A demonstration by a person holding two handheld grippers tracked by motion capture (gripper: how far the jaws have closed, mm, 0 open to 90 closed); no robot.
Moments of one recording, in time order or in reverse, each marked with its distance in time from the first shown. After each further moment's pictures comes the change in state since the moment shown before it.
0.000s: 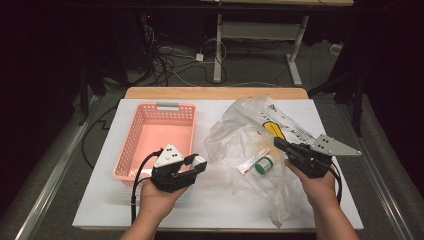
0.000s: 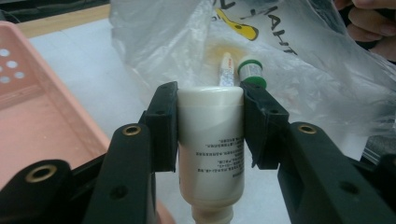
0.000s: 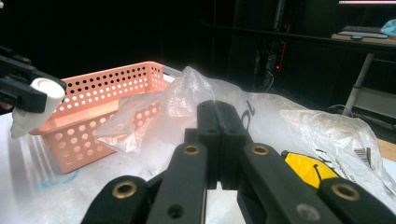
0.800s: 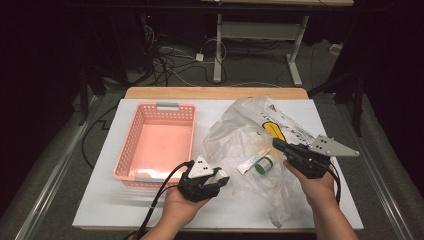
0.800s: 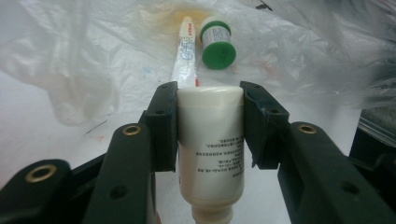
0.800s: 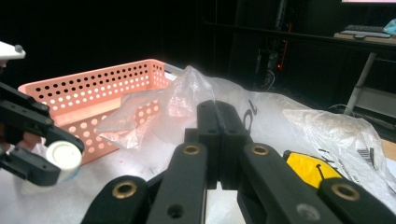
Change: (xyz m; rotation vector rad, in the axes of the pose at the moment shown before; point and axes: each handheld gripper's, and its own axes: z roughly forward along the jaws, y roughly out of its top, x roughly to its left) left arm -0.031 -0.014 0.058 0.096 -0.067 0.078; right arm 0.002 -0.001 0.002 0.008 0.003 -0.007
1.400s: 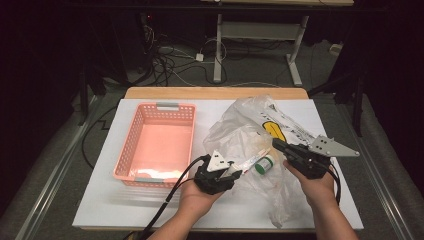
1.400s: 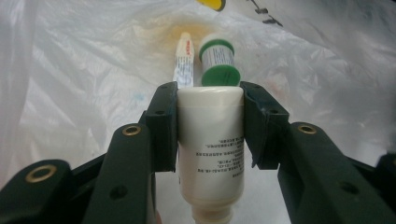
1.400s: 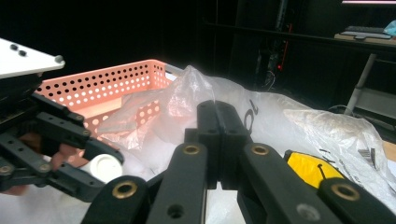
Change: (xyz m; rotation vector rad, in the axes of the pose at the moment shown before) left arm -0.003 0.024 0.037 -0.019 0.021 0.023; right arm 0.001 0.001 -0.001 -0.001 0.001 -0.002
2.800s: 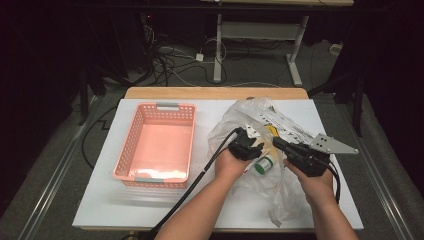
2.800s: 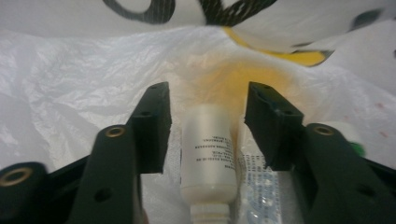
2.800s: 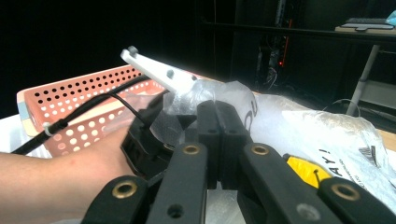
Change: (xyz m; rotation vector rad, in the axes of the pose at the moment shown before) left arm 0.031 0.057 0.119 0.048 0.124 -0.009; right arm -0.009 -0.006 0.004 -0.002 0.007 0.045
